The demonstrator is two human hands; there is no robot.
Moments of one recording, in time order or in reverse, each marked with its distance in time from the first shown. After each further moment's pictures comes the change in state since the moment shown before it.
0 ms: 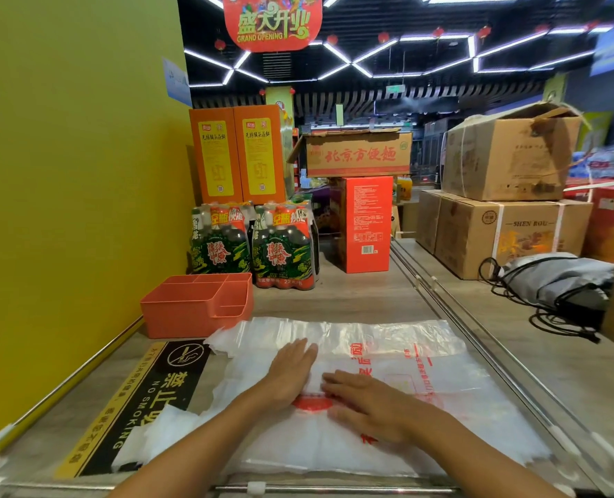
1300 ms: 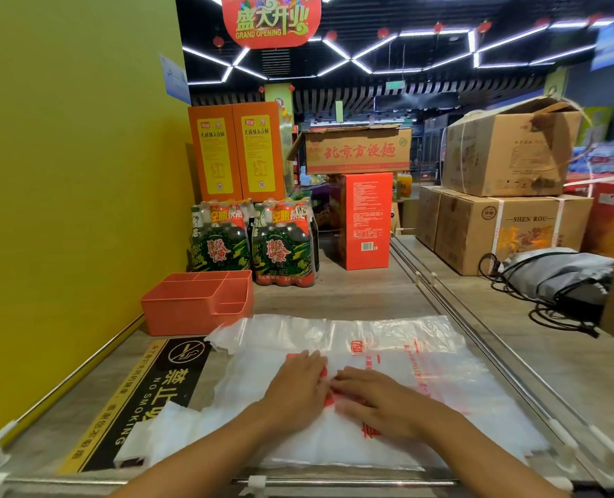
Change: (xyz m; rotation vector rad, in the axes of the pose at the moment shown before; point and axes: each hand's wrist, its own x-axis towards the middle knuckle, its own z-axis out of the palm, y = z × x) left_hand -0.012 0.000 0.024 0.355 0.175 0.209; right_hand -0.014 -0.005 -0.009 0.058 0.047 0.006
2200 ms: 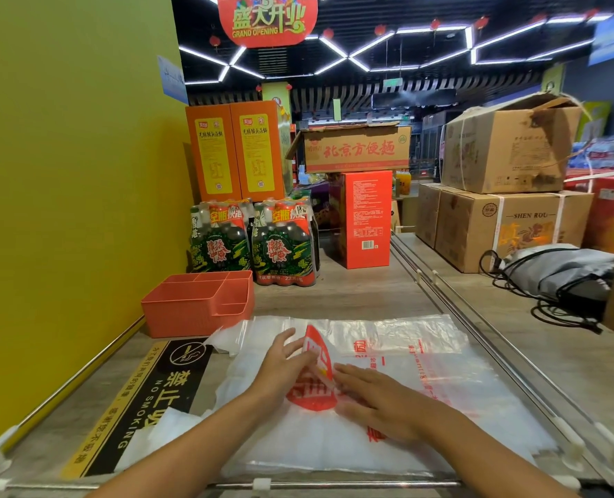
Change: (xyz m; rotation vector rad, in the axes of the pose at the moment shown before) left_hand 0.007 -0.020 -0.015 -1.215 0.131 -0.394; right_hand 0.001 -0.001 0.004 0.016 -0.040 0.067
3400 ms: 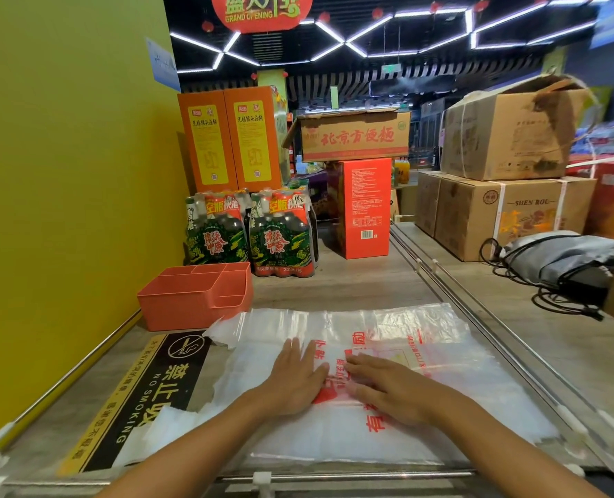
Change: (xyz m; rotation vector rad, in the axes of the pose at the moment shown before) left_hand 0.012 -0.020 0.010 1.181 -0.285 0.089; right_hand 0.000 0.013 -0.003 -0.004 0.027 0.113
